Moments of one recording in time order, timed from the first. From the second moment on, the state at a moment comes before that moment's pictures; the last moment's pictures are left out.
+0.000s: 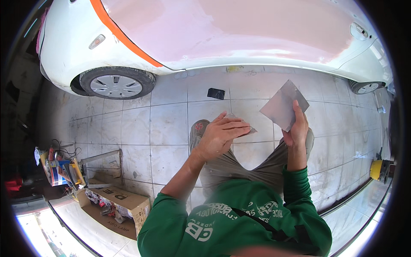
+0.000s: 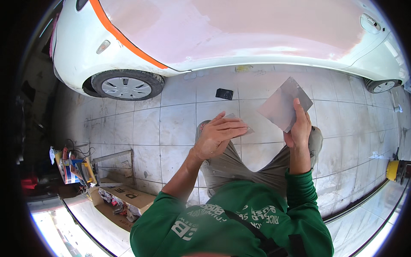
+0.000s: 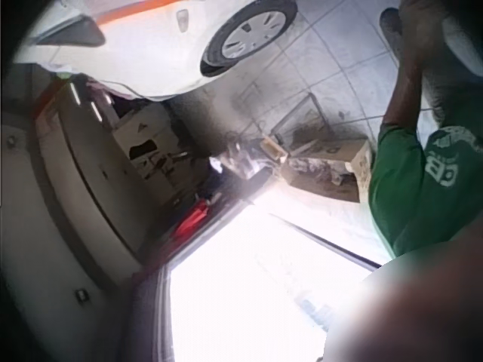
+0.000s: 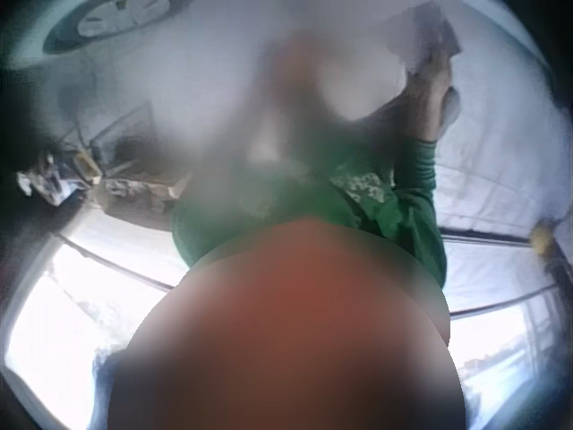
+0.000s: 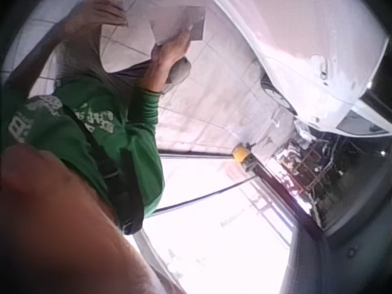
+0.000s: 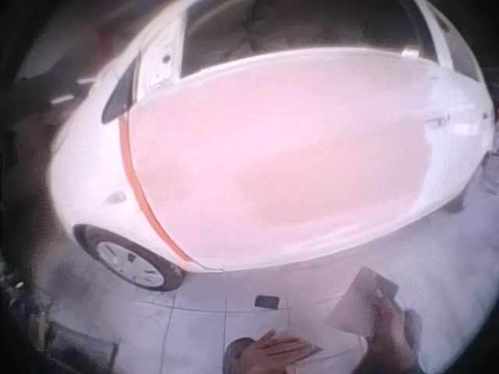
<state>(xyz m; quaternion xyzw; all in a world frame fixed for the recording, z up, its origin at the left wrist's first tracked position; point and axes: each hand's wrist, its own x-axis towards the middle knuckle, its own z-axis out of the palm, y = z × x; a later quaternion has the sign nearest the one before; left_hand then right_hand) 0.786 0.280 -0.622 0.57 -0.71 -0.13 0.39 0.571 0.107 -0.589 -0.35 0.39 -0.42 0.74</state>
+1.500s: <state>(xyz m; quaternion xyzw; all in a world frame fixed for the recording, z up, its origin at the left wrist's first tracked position) 0.696 0.163 -0.608 0.41 -0.85 -0.10 0.32 0.432 0.152 -0.622 -0.15 0.32 -0.44 0.83</state>
